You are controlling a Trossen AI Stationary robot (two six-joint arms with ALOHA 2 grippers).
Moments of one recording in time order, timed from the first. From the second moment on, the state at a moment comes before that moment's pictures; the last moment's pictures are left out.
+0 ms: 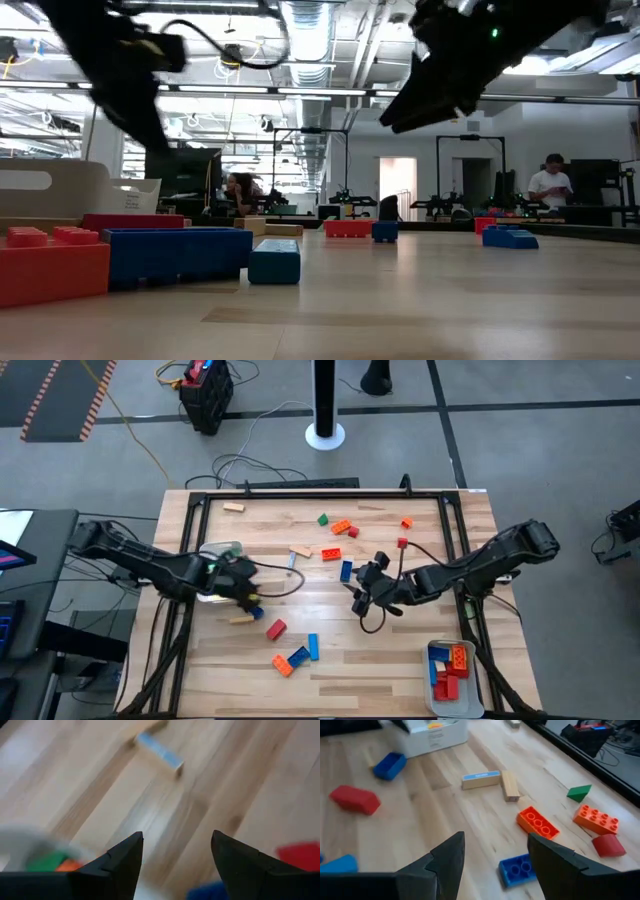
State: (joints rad) left arm -0.24 1.13 0.74 -0.69 -0.51 -0.69; right arm 0.27 1.43 0.79 -0.02 0.63 0.39
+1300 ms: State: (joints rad) left arm 0.04 1.66 0.90 -0.34 -0.31 -0.19; right arm 0.30 1.45 0.76 0.02 0.62 0.29
